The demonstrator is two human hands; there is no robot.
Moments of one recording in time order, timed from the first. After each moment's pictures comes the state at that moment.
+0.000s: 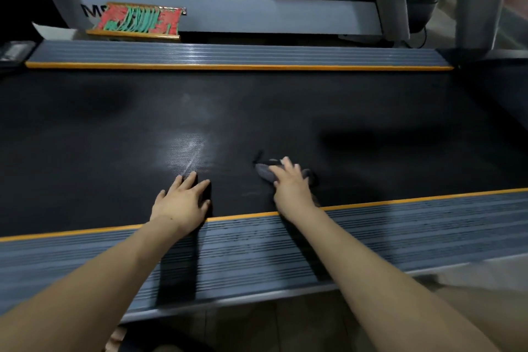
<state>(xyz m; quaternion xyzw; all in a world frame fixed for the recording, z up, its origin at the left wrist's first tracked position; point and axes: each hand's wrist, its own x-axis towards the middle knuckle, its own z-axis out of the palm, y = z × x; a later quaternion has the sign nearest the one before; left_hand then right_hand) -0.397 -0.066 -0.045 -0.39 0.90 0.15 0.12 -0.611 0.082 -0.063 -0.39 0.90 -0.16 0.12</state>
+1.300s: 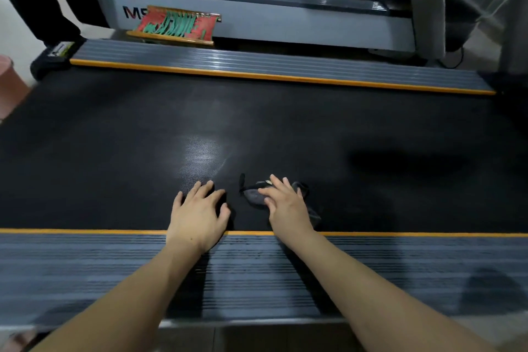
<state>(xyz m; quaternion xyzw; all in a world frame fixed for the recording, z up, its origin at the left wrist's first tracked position) -0.383 -0.063 -0.065 -0.45 0.88 0.15 -0.01 -0.564 0.049 -0.071 -0.47 0.83 -0.24 0.16</state>
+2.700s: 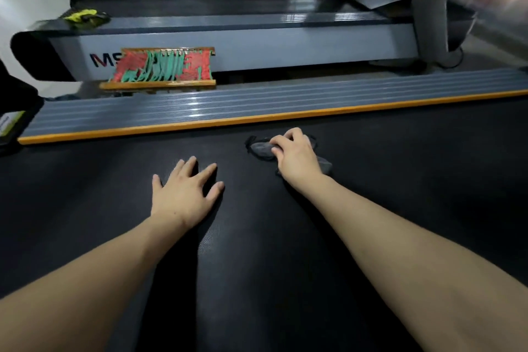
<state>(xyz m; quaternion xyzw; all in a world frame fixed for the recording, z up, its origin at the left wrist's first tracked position) -0.464 -0.395 -0.088 -0.39 0.92 0.08 -0.01 -0.699 -0.272 -0.096 -0.43 0.86 -0.28 -0.03</state>
